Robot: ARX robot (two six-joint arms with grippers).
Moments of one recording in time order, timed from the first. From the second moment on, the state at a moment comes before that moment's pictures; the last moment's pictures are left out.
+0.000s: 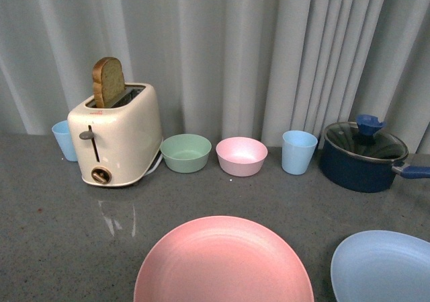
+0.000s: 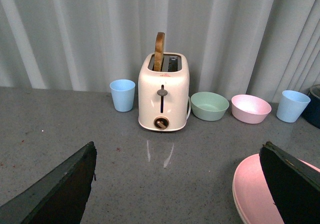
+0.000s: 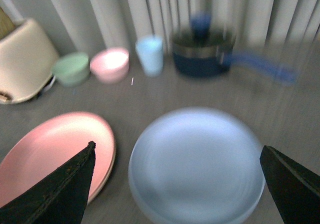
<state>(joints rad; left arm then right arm) 0.00 0.00 0.03 0.00 0.00 -0.01 -0.09 0.19 0.12 -0.23 -0.13 0.16</state>
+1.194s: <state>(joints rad) 0.00 0.00 0.03 0.00 0.00 0.00 -0.69 1.76 0.71 -0.09 -0.43 -0.17</state>
